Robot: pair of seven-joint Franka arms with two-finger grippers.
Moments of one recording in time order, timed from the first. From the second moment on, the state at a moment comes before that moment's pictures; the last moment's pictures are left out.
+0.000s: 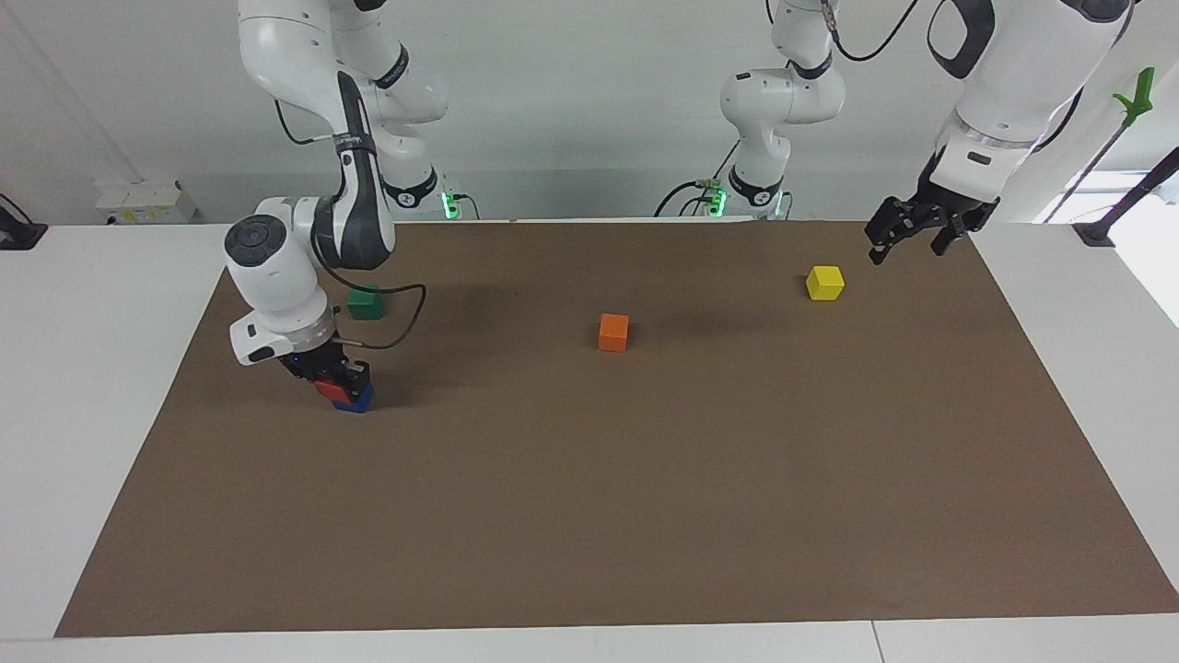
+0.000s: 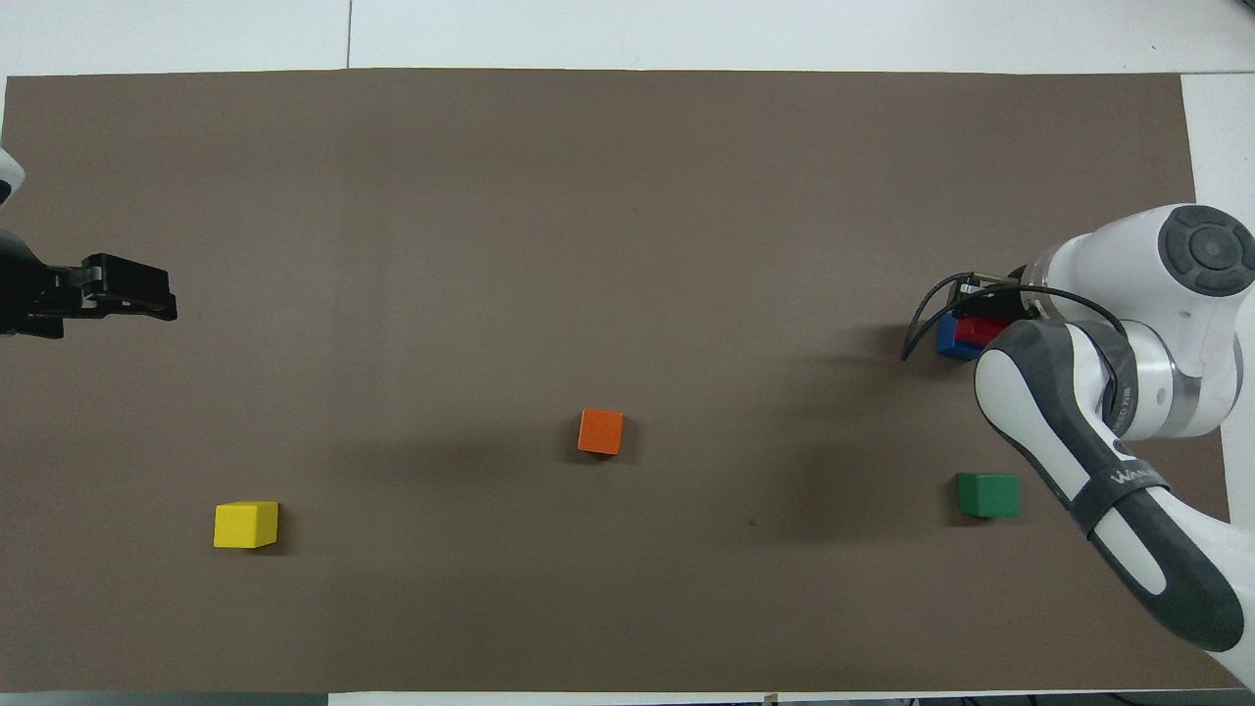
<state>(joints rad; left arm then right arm) -0.03 -0.05 -0.03 -1.66 0.00 1.62 -0.15 -0.01 0.19 -0.02 -2.09 -0.05 2.32 0.31</state>
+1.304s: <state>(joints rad) -0.02 -0.05 -0.03 -1.66 0.00 1.62 -0.15 -0.01 0.18 -0.02 -2.07 -0.01 2.31 0.30</state>
